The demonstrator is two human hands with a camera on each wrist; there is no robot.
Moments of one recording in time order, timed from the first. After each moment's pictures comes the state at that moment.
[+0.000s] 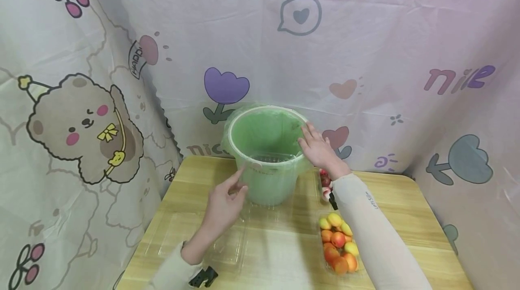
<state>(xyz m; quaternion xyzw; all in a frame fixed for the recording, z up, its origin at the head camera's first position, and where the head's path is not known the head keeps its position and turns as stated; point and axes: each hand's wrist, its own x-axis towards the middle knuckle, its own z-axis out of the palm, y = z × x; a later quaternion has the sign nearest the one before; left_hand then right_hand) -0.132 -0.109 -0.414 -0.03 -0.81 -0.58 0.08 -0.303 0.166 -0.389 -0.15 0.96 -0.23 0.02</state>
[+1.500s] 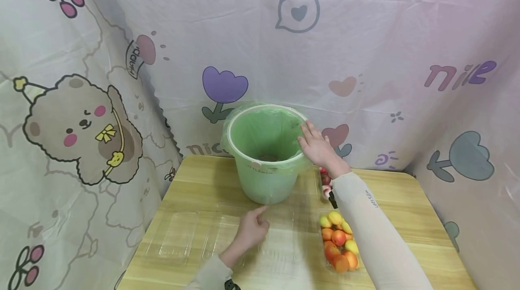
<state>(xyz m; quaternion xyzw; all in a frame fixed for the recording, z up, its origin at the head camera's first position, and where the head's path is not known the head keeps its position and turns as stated) -0.137 -0.059 -0.535 -0.03 -0.81 -0.58 -0.07 -0.303 0.166 -0.388 -0.14 0.96 -0.23 0.04</state>
